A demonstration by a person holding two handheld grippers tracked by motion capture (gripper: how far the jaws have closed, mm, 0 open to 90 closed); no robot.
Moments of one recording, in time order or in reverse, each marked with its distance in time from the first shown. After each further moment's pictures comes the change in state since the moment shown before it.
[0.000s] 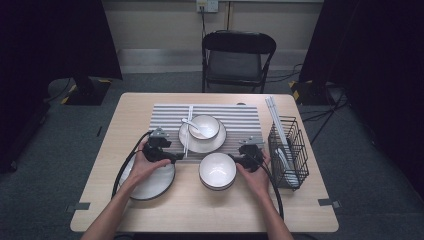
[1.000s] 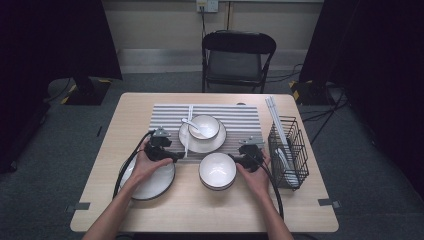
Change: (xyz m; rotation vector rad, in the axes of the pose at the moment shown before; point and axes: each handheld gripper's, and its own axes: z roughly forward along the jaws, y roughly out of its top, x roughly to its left) left arm 0.000 0.001 0.009 0.017 0.040 0.005; right arm 0.000 0.000 0.000 0.000 0.000 -0.001
